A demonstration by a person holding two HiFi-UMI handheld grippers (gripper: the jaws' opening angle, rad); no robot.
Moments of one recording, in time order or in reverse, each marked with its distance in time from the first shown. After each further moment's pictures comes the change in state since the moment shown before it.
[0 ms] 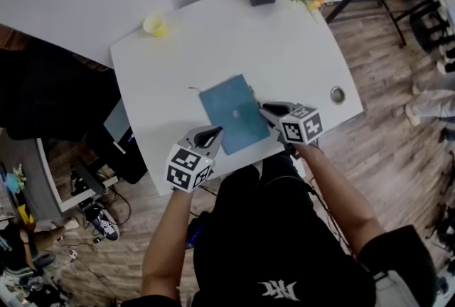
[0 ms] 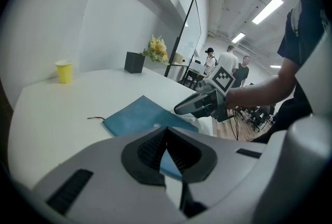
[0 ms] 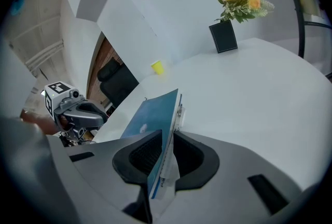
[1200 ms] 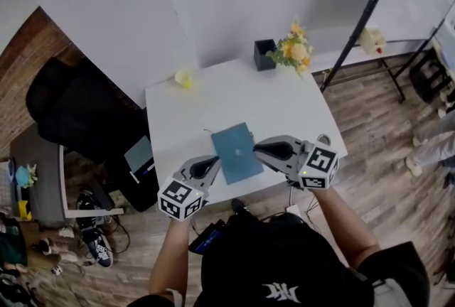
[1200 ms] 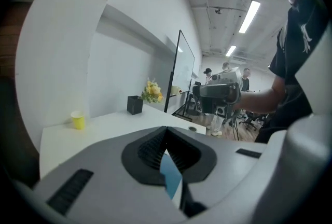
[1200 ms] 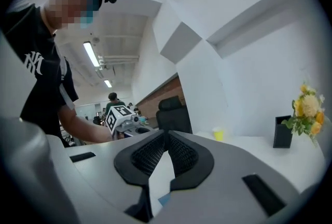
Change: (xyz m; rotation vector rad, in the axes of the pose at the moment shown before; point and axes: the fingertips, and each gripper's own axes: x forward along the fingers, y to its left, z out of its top) left arm -0.100 -0.055 0.095 0.114 -0.311 0.085; right arm -0.168 0.183 0.121 -0.516 -0.405 0.473
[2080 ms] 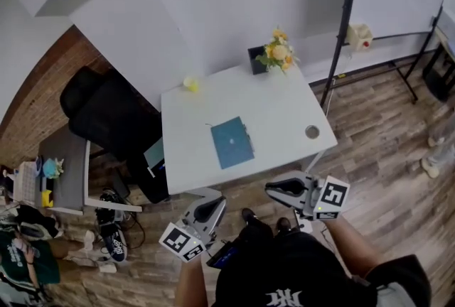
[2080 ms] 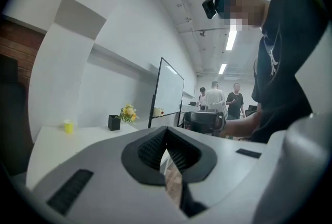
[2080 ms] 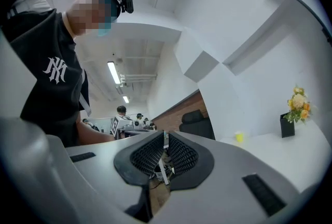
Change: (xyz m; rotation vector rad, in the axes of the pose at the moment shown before) left arm -0.093 -0.232 0.022 0.006 -0.271 0.004; right arm -0.159 0.164 -0.016 -0.007 -0.200 0.168
